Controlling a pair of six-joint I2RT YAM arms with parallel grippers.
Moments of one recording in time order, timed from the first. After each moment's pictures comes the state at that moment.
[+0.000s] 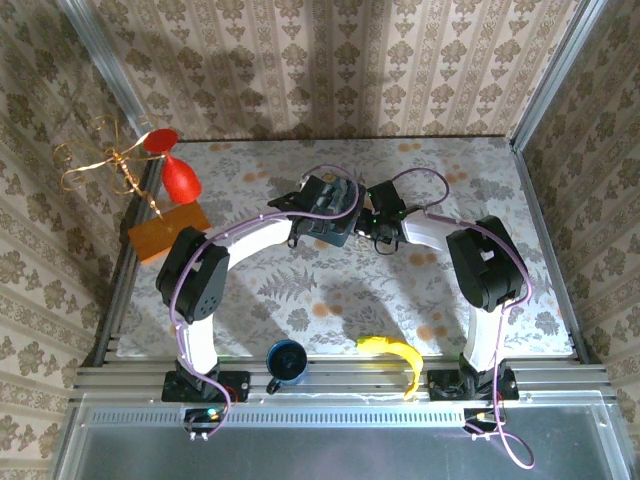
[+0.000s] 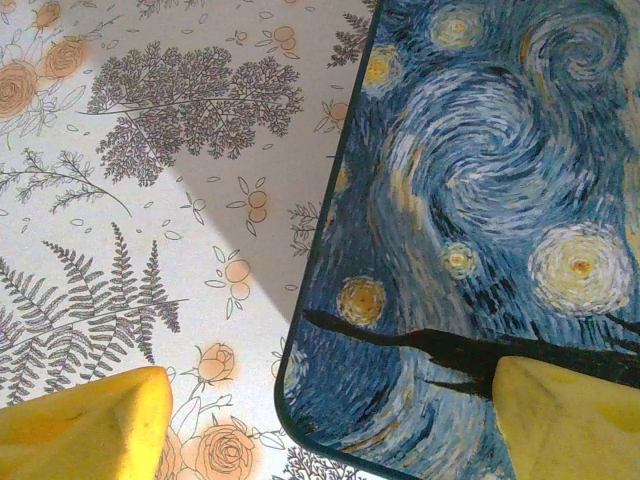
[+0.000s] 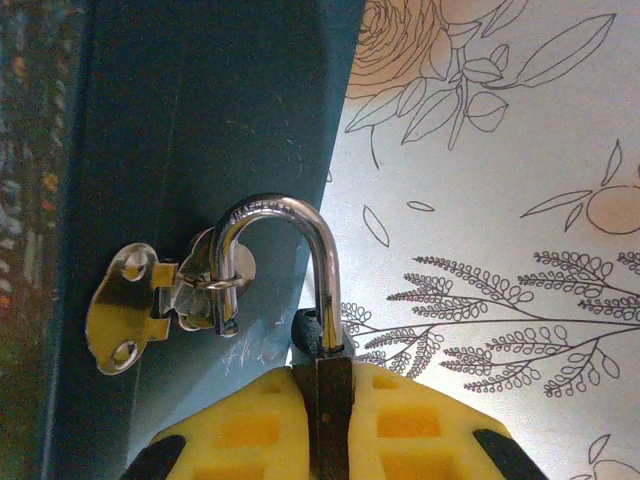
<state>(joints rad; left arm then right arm) -0.71 1.89 1.36 -0.44 -0.40 -0.30 0.40 1.92 1.17 -0.19 -0.11 0.77</state>
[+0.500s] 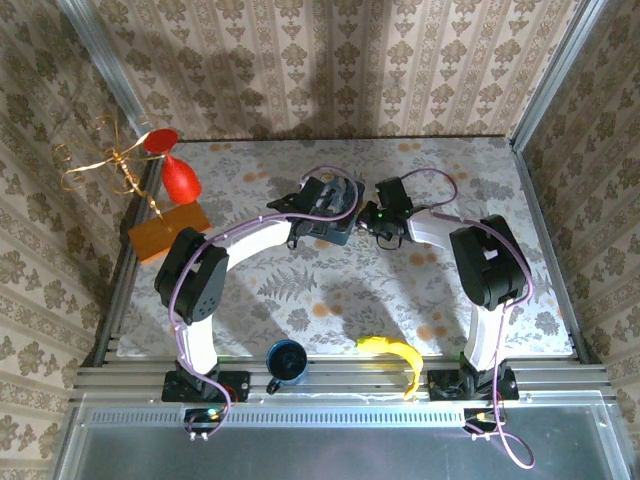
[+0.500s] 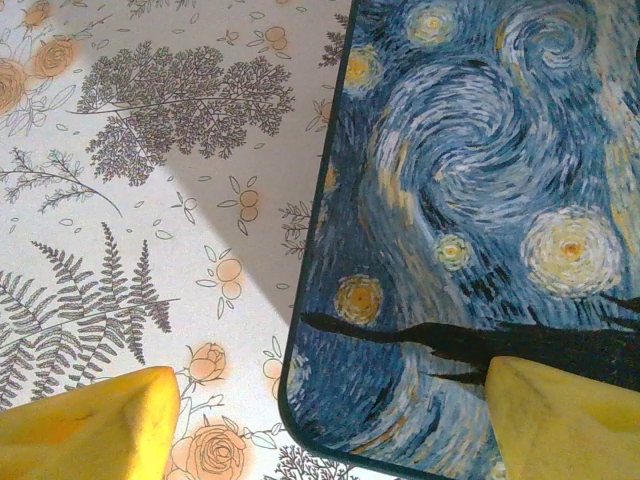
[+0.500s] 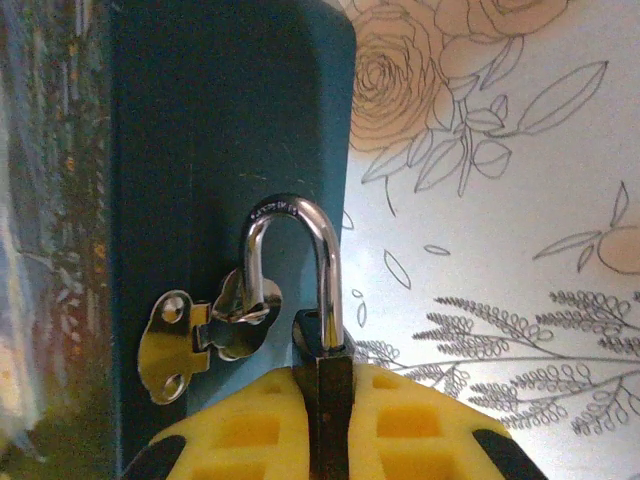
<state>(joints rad) -0.71 1.88 1.34 -0.41 -0.39 -0.30 0.35 1.92 1.14 -0.06 -0.21 0.89</state>
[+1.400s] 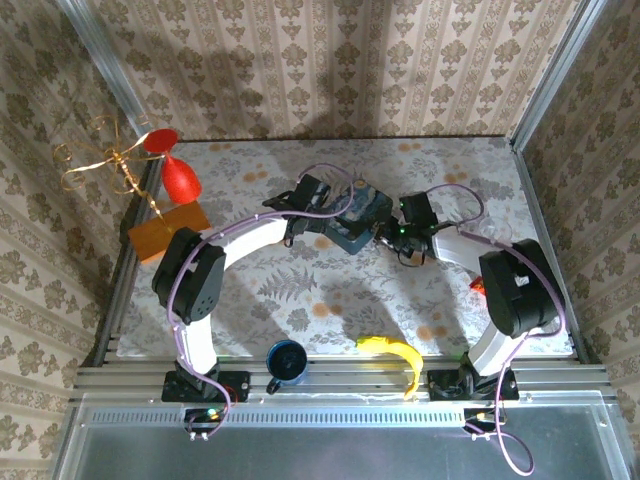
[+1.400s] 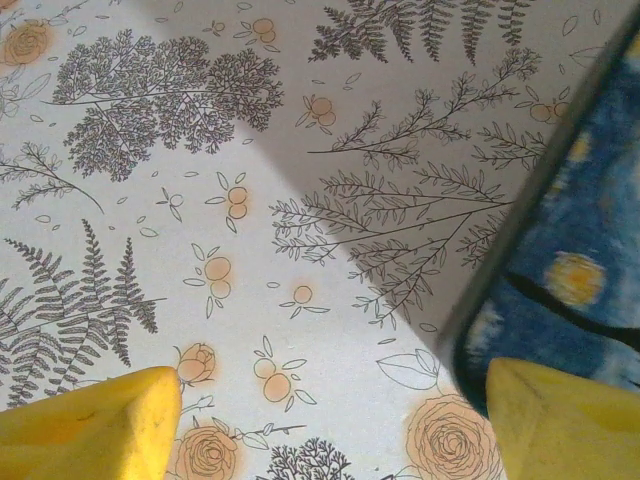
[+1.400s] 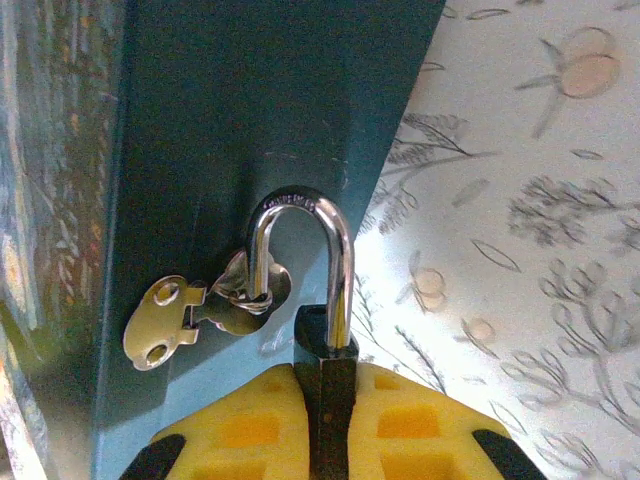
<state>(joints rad) -0.68 1.87 1.34 -0.42 -0.32 -0.30 0.29 1.66 0.90 -0.15 -0.25 0.85</state>
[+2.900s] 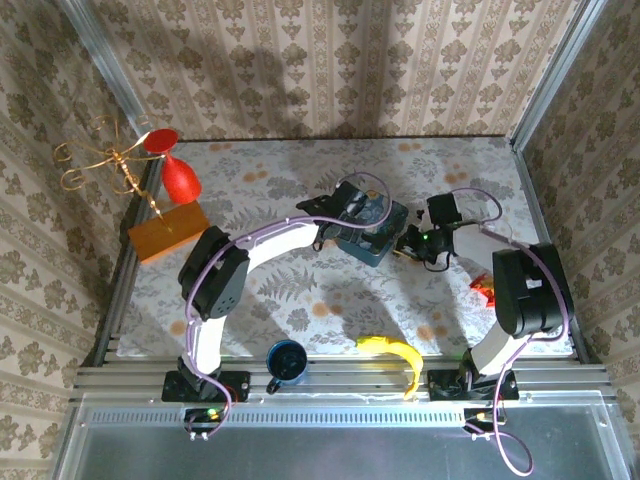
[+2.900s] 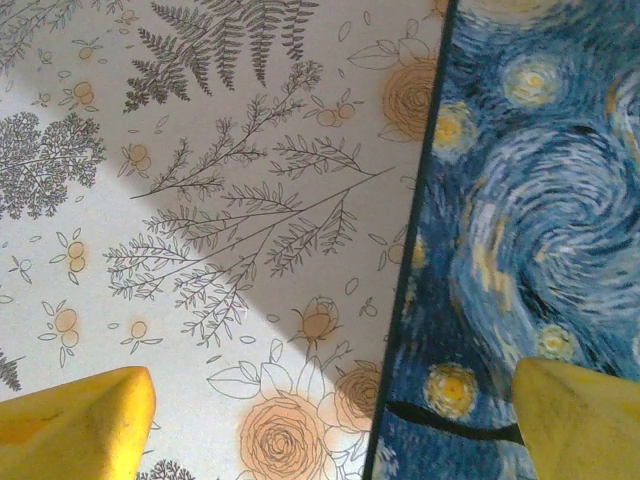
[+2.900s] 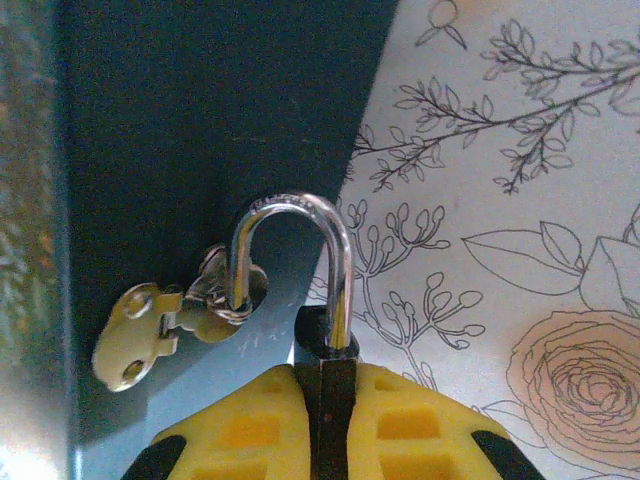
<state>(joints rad) -0.84 2.00 1.52 -0.49 -0.35 -0.25 0.11 1.65 0.89 -0.35 -0.42 0.55</state>
